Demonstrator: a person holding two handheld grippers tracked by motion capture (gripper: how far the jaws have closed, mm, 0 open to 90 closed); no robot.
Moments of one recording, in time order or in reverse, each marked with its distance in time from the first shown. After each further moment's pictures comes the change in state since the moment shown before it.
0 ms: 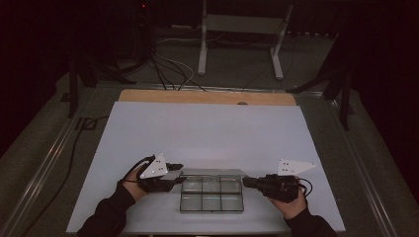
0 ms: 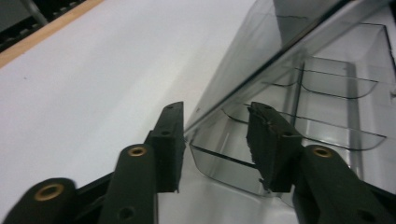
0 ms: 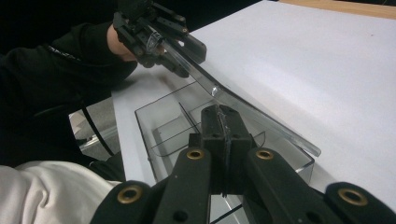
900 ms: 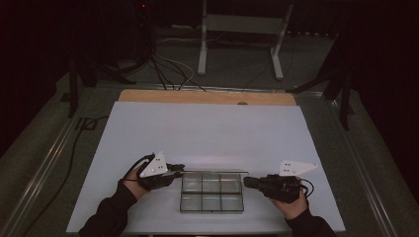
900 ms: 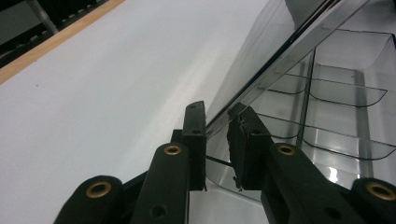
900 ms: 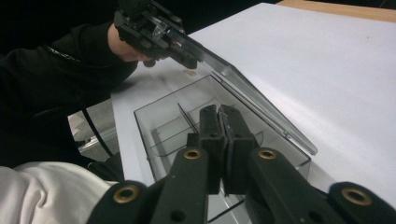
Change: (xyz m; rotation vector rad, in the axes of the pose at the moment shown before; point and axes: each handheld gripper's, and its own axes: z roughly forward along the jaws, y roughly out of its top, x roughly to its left) left arm 0.003 0.002 -0.001 -0.025 0.014 -0.002; right arm 0.000 -0.002 -0.003 -0.009 -0.006 0.000
